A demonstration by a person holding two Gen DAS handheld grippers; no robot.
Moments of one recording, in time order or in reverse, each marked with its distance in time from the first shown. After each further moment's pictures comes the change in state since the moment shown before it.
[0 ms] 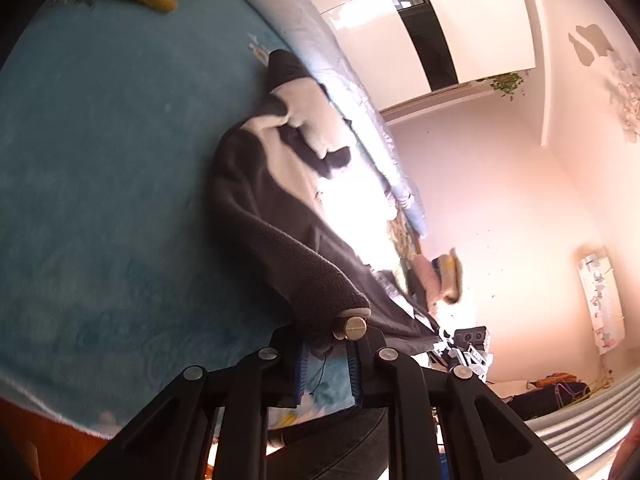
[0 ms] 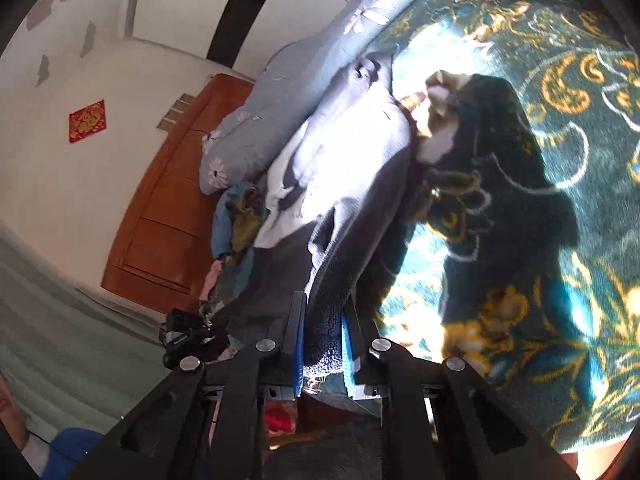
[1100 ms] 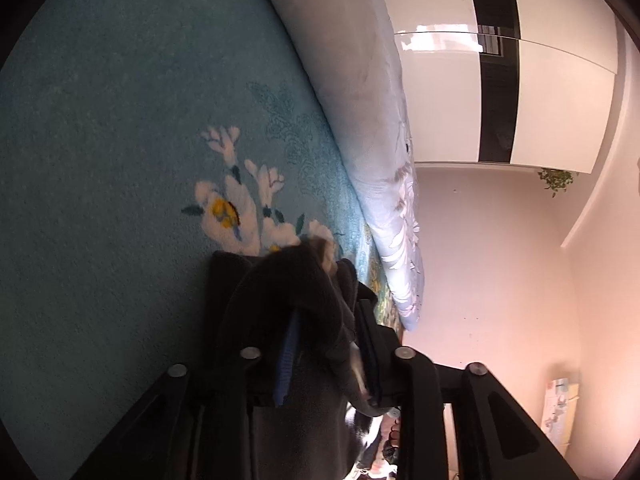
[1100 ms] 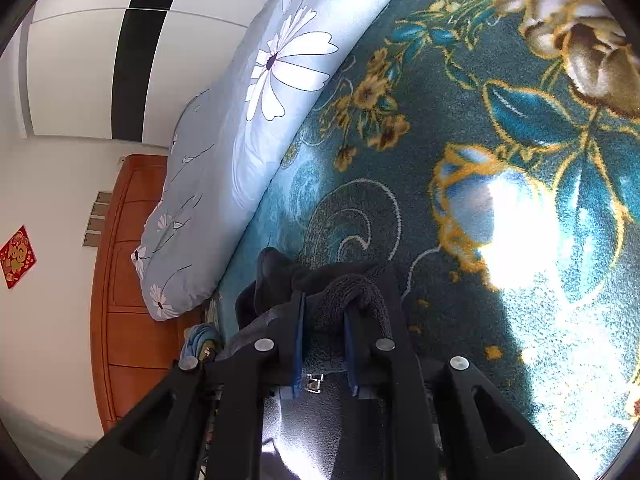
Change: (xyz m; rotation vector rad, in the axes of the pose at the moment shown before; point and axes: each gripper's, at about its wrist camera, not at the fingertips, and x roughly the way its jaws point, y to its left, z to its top) left arm 0.163 0.061 0.316 -0.310 -0.035 -0.029; right arm 0.161 -0.066 0.305 0.301 -0.032 -0.176
